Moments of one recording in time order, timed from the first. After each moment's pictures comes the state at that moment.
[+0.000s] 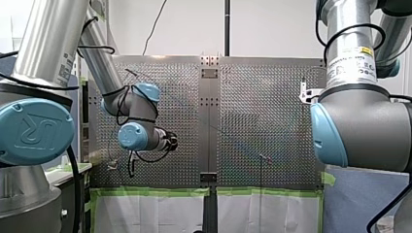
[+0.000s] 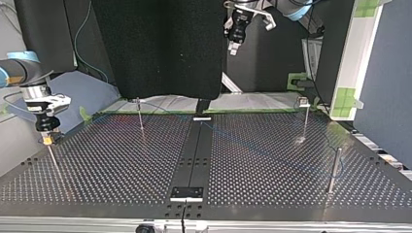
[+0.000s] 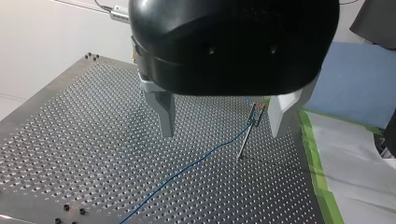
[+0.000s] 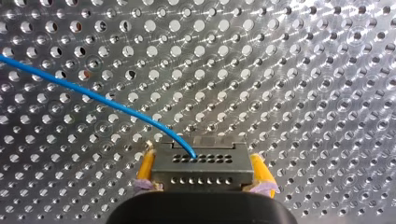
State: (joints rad) left arm -0.62 -1.79 -2.44 -2.22 -1.91 -1.78; right arm 1.48 -1.04 1.43 -0.43 1.00 1.61
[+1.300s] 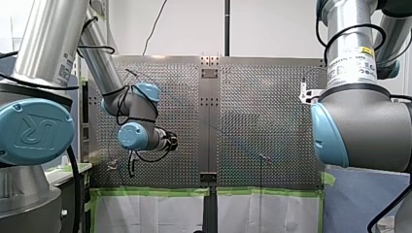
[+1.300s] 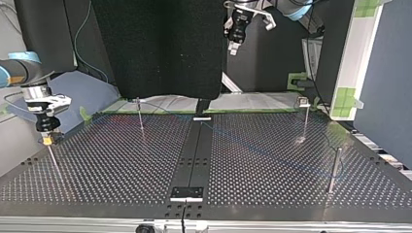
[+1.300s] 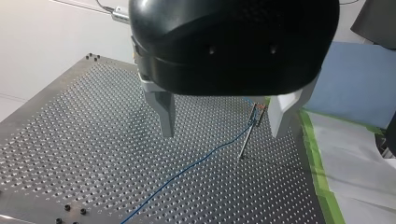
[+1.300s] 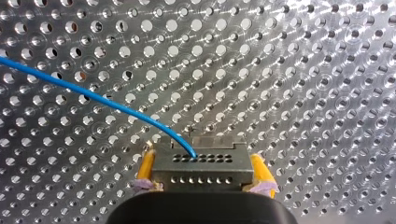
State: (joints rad) left arm -0.62 -1.79 -2.44 -2.22 -1.91 -1.78; right arm 1.48 -1.03 1.43 -0.45 1.01 1.63
